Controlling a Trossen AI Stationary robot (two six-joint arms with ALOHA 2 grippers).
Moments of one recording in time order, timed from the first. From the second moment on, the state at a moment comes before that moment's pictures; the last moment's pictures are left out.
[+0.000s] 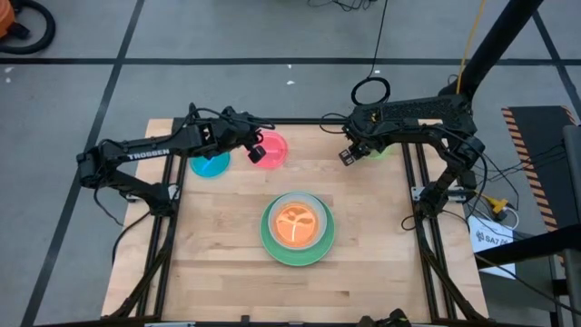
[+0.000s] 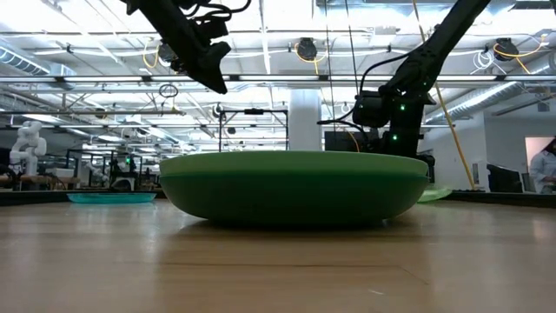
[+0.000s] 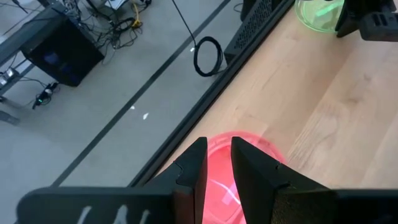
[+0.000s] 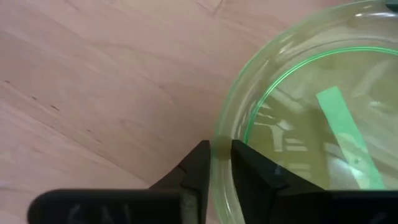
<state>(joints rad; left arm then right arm) 0.35 1.33 1.09 -0.43 -0.42 0.02 -0.73 1.68 0.84 -0.46 0.18 0.25</state>
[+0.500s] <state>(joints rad) 0.35 1.33 1.09 -0.43 -0.42 0.02 -0.73 1.68 0.84 -0.46 0.18 0.22</state>
